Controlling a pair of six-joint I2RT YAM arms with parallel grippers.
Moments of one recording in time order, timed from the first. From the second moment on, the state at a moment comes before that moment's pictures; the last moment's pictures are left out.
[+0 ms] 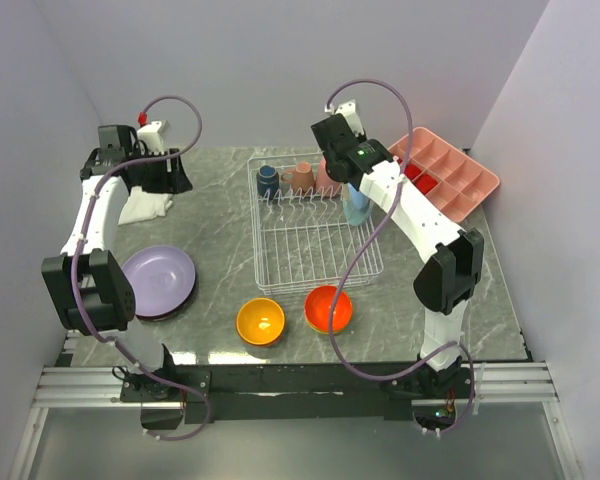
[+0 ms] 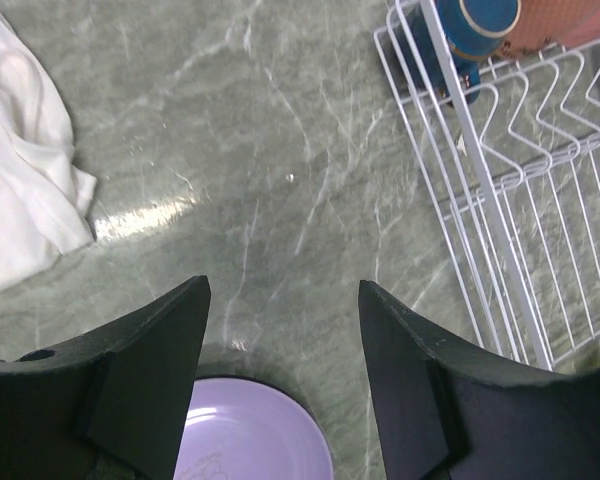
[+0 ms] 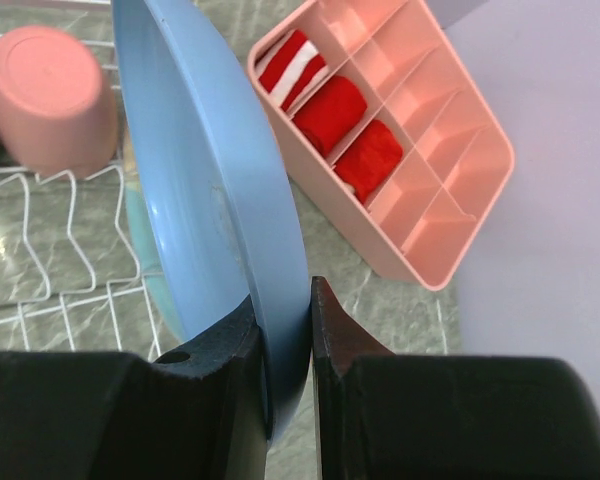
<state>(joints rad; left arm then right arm) 0.15 1.67 1.54 -0.66 0.49 0.11 0.57 1.90 1.97 -0.89 0.83 0.07</state>
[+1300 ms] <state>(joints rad) 0.17 1.66 1.46 -0.69 0.39 0.20 0.53 1.93 1.96 -0.96 0.67 0.15</state>
